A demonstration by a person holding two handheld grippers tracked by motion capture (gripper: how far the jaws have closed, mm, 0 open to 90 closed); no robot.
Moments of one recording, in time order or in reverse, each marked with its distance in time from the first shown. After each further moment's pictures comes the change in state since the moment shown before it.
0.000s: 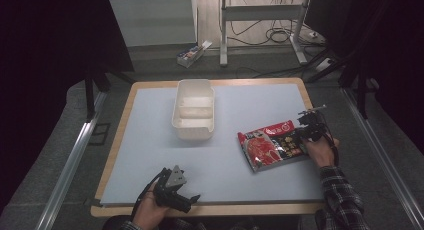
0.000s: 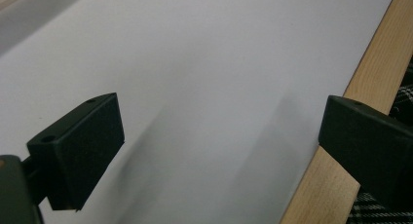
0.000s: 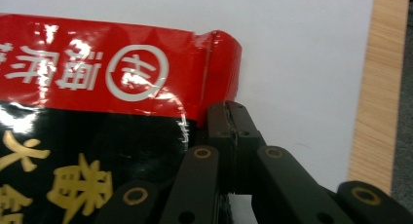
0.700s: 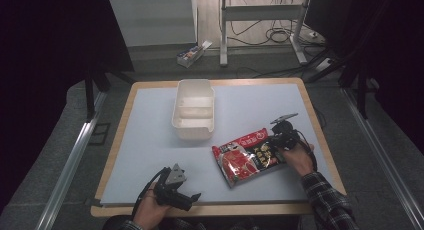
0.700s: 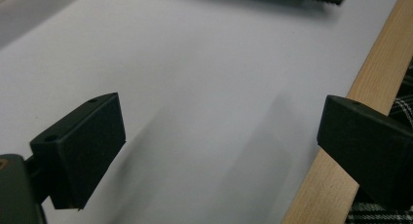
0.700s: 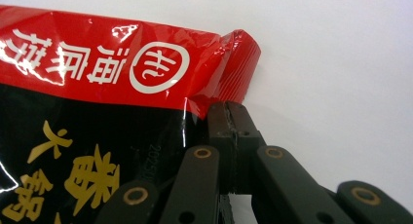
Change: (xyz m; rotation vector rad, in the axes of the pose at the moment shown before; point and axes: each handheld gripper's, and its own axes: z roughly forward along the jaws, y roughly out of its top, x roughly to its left) left arm 0.003 0.003 0.001 -0.004 -0.013 -0.053; right arm 0.089 0.005 0.001 -0.016 0.166 -0.156
